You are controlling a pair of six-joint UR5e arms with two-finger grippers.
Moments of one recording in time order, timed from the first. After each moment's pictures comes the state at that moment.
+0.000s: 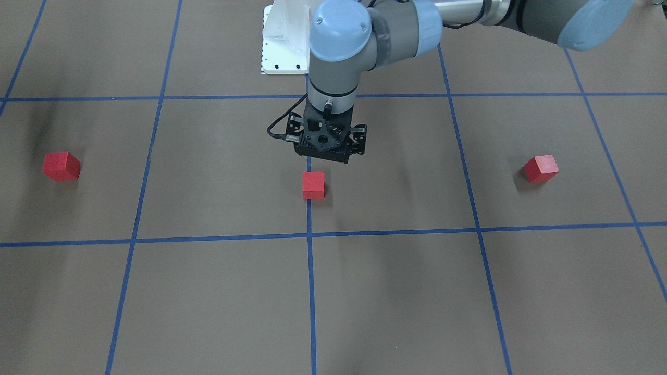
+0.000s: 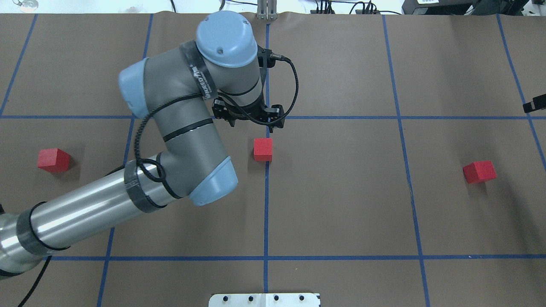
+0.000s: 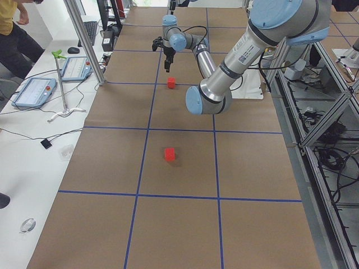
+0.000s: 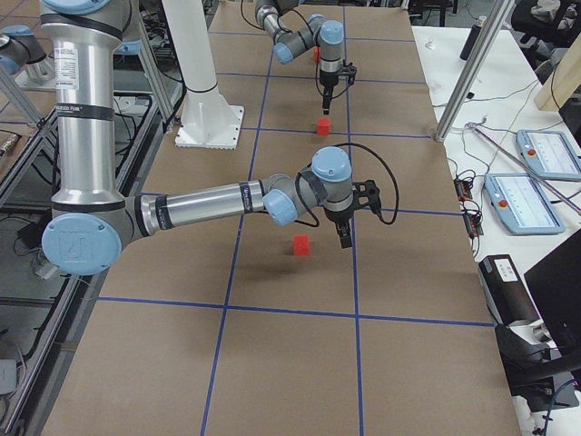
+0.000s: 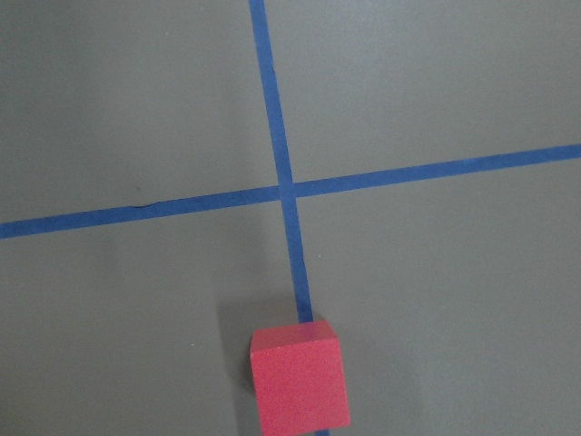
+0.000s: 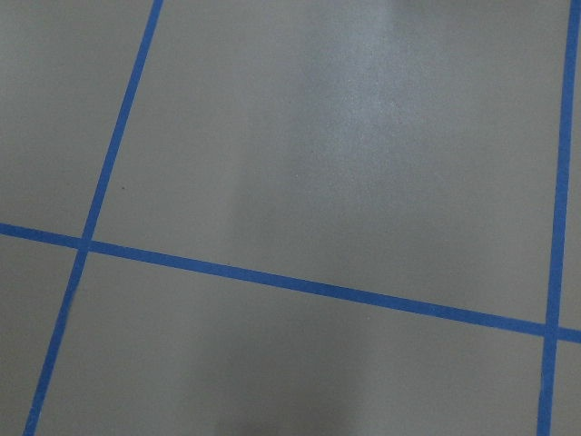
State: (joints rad) left arm -0.65 -2.44 -1.66 -1.42 -1.99 -0.89; right arm 1.32 -1.66 1.80 -1.13 2.31 0.43
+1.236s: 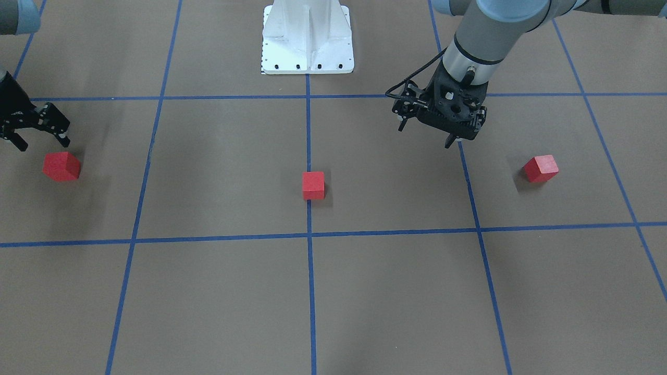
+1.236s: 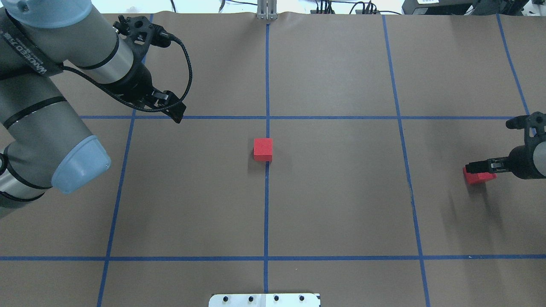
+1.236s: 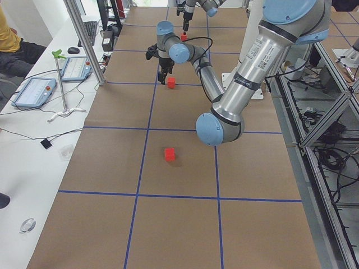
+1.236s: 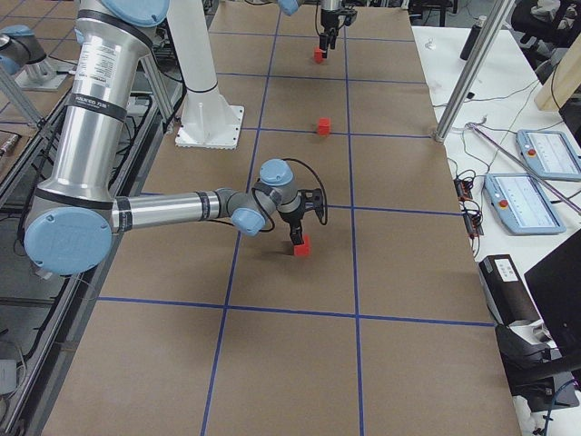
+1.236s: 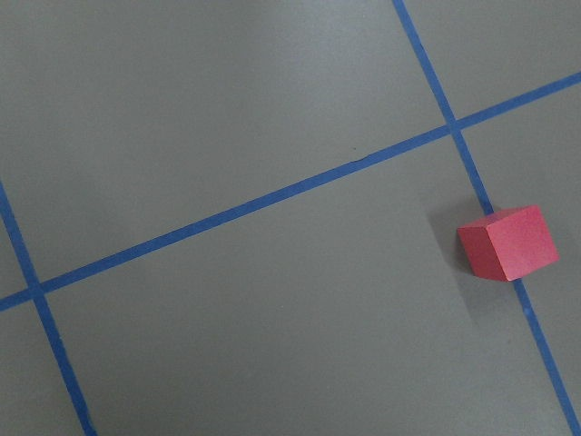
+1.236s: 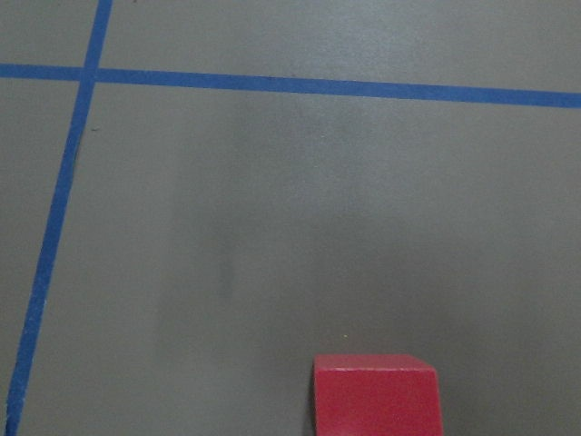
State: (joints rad) left arm -0.83 -2.14 -1.94 -1.38 -2.14 -0.61; right arm 0.85 -1.80 1.81 -0.81 1.99 0.87
